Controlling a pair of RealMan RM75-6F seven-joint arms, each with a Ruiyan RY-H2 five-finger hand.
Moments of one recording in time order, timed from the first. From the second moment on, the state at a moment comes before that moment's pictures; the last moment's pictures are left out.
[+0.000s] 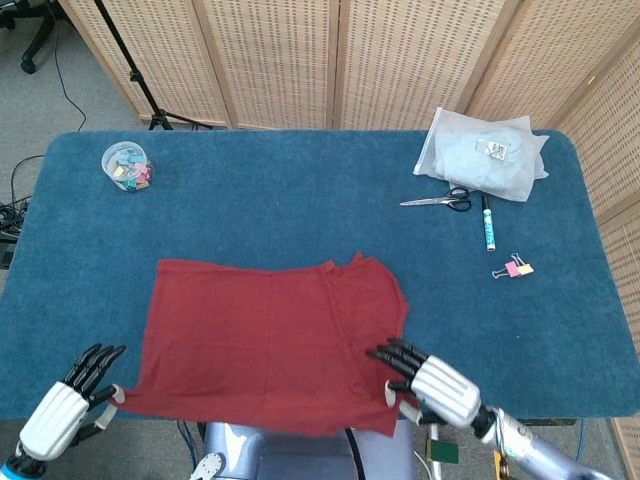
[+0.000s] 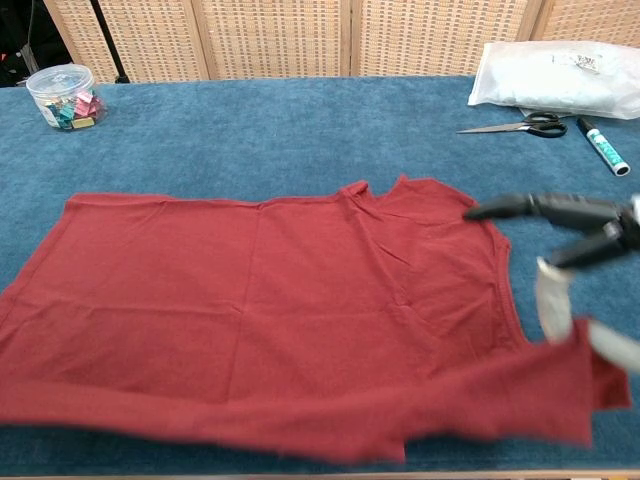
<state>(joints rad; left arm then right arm) -0.05 -1.55 0.25 -0.80 1.85 1.86 -0.43 0.51 -1.32 -0.25 -1.49 -1.95 1.41 0.38</state>
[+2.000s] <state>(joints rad) -0.58 -1.28 -0.17 -1.48 1.00 0.96 0.34 0.78 -1.49 0.16 -1.14 -1.36 0.85 0.44</state>
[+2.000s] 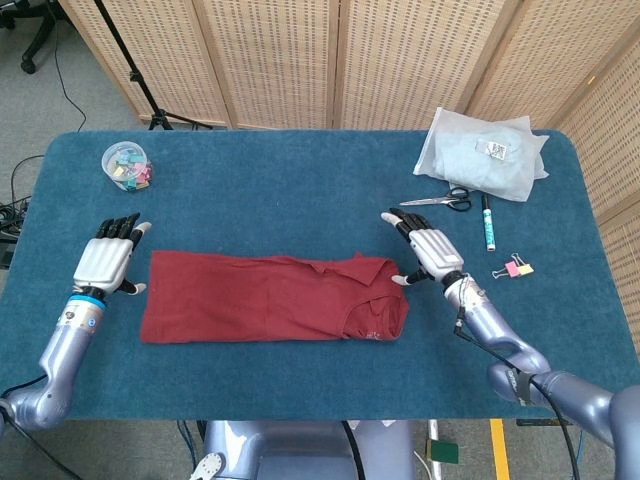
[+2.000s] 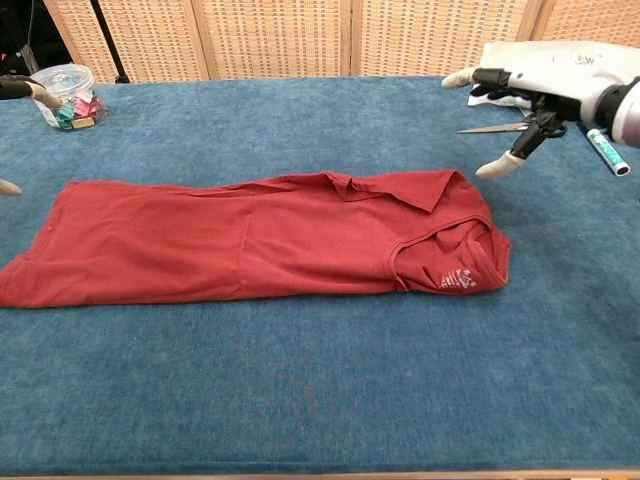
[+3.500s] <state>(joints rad) -0.41 -1.31 0.03 -1.21 1.52 1.12 -0.21 0.31 -1.05 -0.02 -1.63 -1.57 1.37 0.30</state>
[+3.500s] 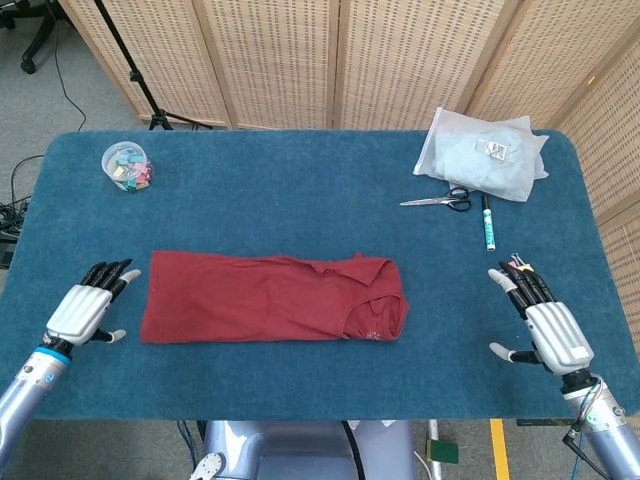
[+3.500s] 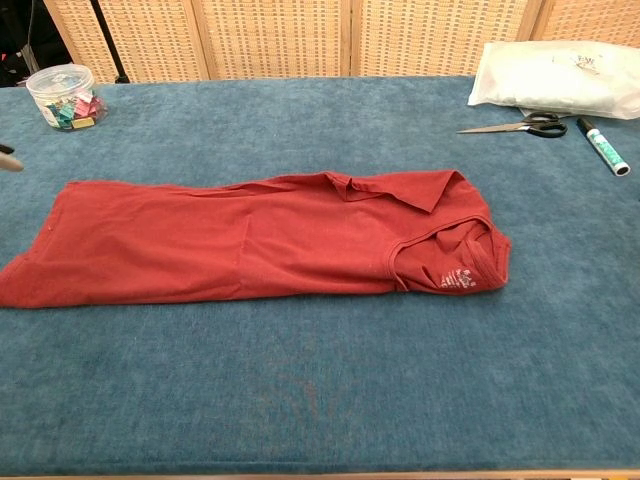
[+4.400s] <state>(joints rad) -0.68 -1.46 -0.19 -1.07 1.00 0.70 0.09 0.30 -1.05 -0.01 -1.62 -1.59 1.33 0.31</state>
